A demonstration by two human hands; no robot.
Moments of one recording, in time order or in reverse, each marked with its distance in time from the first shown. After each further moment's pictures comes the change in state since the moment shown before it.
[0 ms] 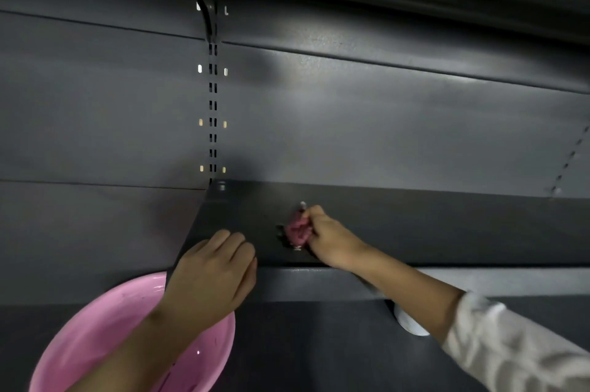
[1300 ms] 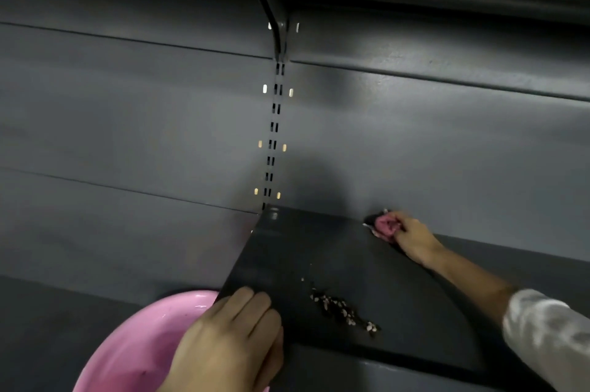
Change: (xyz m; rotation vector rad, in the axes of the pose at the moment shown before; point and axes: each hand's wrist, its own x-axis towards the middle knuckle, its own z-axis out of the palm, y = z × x) left_hand -0.008 -0.010 0.005 0.113 0.057 -0.091; right_hand 0.131 0.074 -0.037 -0.011 0.174 0.040
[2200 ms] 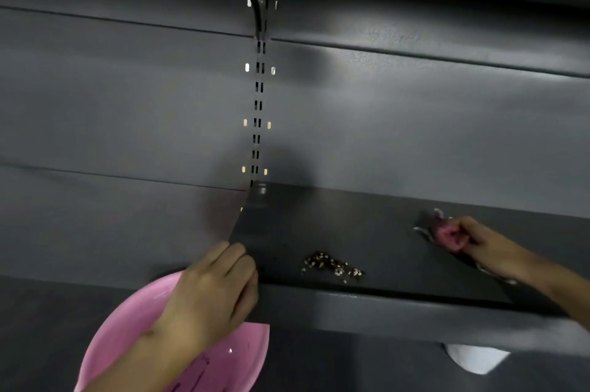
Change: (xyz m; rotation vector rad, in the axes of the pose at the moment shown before) left_hand -0.011 -0.022 -0.012 -0.166 -0.060 -0.031; right_hand -0.116 0.055 -0.077 -0.079 -0.072 0.081
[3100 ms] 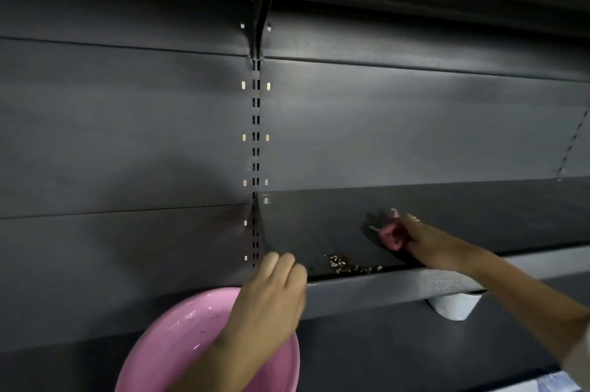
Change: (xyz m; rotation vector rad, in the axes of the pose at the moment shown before) left_hand -0.010 -0.024 -0.004 0.023 -0.068 0.166; right_hand -0.049 -0.137 0.065 -0.129 -0.067 0.173
